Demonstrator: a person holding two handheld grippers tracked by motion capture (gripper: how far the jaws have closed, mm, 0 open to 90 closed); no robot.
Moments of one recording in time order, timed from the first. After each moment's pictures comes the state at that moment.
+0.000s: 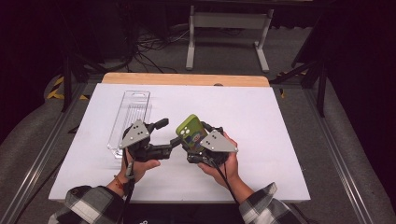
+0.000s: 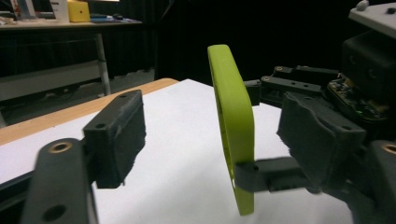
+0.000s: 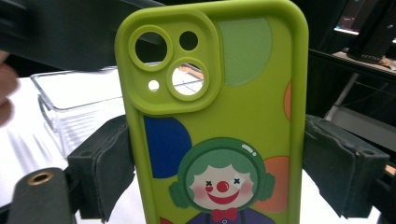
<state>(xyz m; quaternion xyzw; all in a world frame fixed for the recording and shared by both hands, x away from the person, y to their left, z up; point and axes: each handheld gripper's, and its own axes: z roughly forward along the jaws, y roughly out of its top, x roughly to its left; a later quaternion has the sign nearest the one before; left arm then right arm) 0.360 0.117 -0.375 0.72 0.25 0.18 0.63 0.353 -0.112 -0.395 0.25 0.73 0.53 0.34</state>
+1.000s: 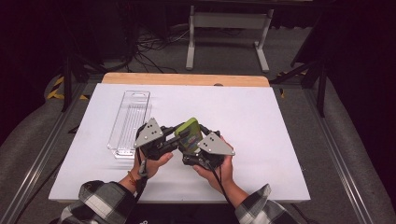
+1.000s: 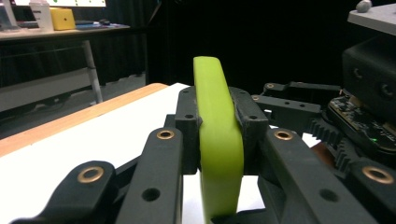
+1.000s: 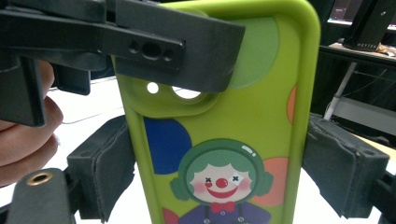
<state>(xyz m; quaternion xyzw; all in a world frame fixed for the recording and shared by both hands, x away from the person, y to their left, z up) 0.365 0.093 -0.376 0.72 0.22 0.18 0.63 0.347 -0.101 -0.401 0.29 0.71 0.55 0.33</state>
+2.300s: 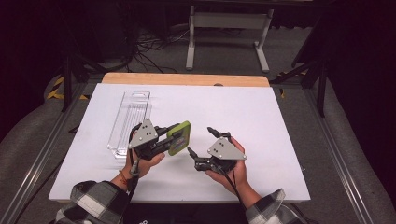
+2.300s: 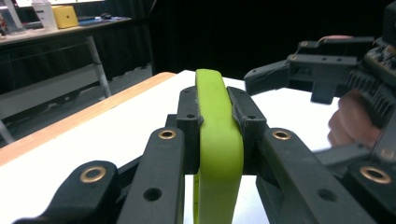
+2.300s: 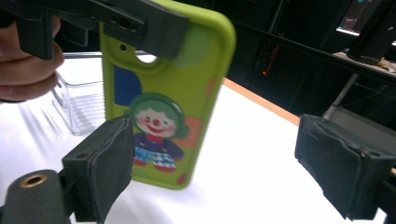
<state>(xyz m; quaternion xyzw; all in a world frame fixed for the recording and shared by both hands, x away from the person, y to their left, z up) 0.368 0.112 -0.377 0.74 0.20 0.21 0.60 0.336 -0.136 -0.397 0.24 0.75 0.52 0.34</state>
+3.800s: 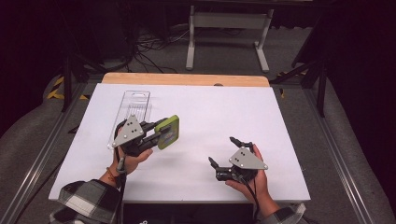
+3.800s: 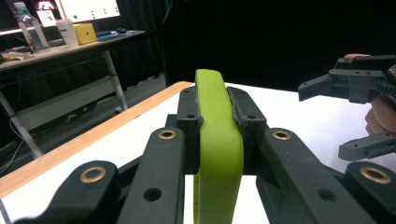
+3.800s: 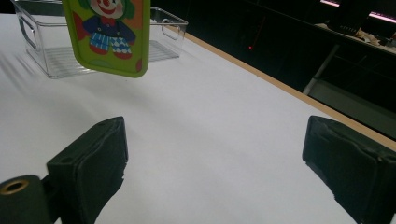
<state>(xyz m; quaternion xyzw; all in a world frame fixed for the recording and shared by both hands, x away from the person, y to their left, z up) 0.368 0.144 -0.361 0.74 0.19 0.24 0.60 0.317 -0.189 -0.415 0.27 0.76 0.47 0.35</state>
